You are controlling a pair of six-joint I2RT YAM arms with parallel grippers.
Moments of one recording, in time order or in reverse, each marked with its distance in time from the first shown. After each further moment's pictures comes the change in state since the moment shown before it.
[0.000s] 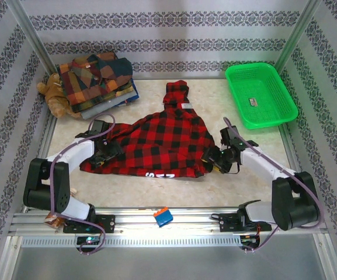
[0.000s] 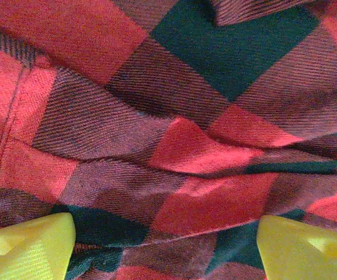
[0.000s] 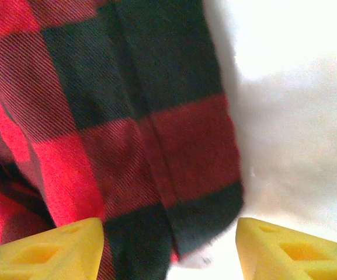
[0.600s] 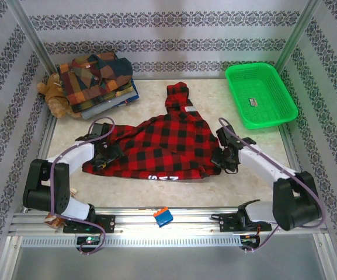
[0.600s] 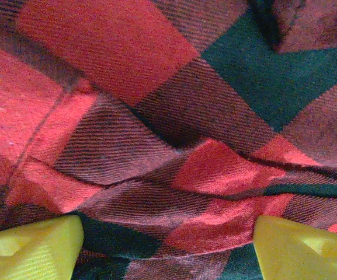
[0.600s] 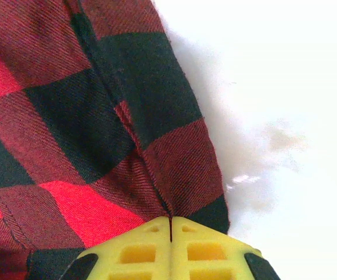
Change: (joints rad) left arm 0.002 -0.029 -0.070 0.050 0.049 -0.046; right arm 0.042 -0.043 0.057 -0.207 0.316 -0.045
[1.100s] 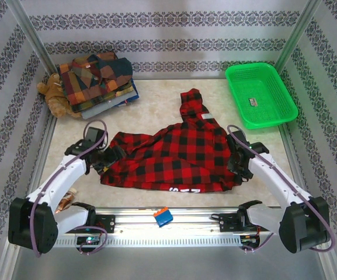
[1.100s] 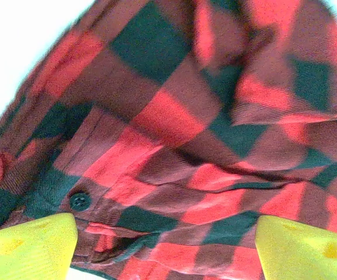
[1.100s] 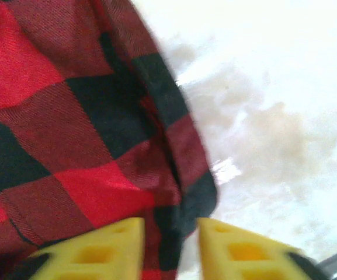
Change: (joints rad) left arm -0.080 -0.333 0.031 -0.200 0.063 -0.092; right arm -0.040 -0.185 -0.007 -0.270 0.269 -0.040
